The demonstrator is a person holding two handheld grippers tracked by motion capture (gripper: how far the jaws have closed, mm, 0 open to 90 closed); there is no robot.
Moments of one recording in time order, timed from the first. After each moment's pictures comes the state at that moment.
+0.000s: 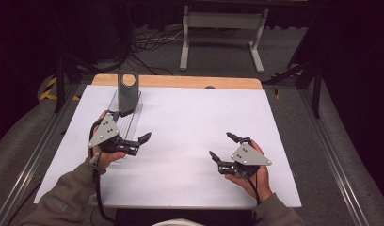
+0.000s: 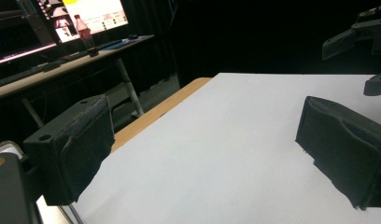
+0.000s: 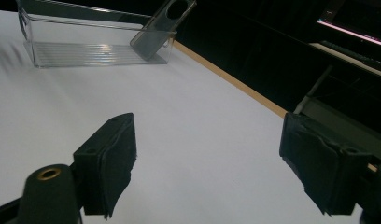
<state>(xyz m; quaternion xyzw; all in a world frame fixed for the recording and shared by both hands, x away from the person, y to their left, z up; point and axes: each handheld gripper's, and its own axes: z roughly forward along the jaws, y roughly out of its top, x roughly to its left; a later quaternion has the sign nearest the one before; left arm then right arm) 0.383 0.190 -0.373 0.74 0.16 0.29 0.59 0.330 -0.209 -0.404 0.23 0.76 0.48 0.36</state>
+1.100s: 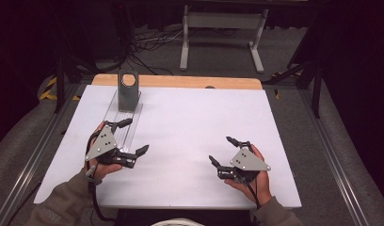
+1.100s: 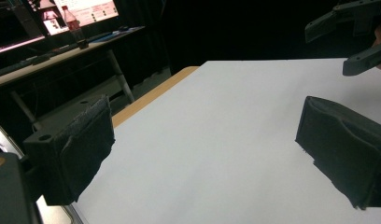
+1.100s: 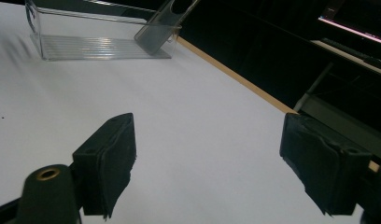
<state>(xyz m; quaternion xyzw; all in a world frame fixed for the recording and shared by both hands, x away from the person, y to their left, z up) 0.358 0.195 -0.388 0.75 0.15 0.28 0.57 0.318 -0.206 -0.408 0.23 0.77 0.47 0.36</state>
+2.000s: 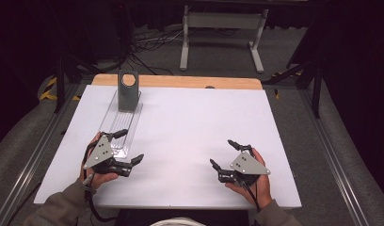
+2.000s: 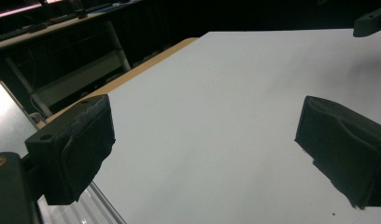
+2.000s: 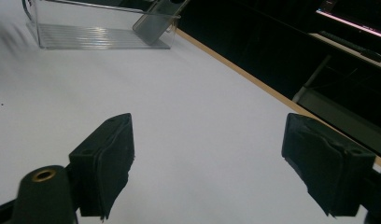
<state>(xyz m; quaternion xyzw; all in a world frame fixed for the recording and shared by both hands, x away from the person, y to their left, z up) 0.348 0.211 -0.420 0.77 0.19 0.26 0.55 0.312 -0.208 -0.416 0.24 0.77 0.46 0.37</state>
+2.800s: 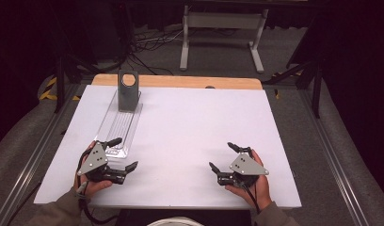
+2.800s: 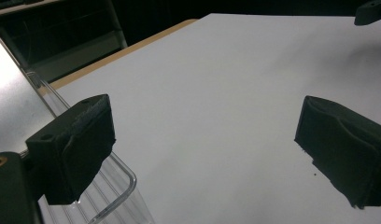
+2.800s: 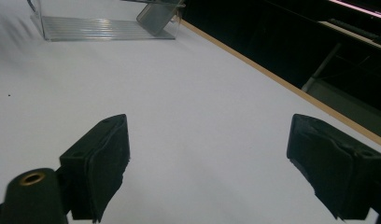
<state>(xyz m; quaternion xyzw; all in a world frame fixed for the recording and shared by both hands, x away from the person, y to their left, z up) 0.336 0.226 -0.435 0.78 0.22 0.24 0.54 0.311 -0.208 -0.424 0.24 0.78 0.46 0.35</state>
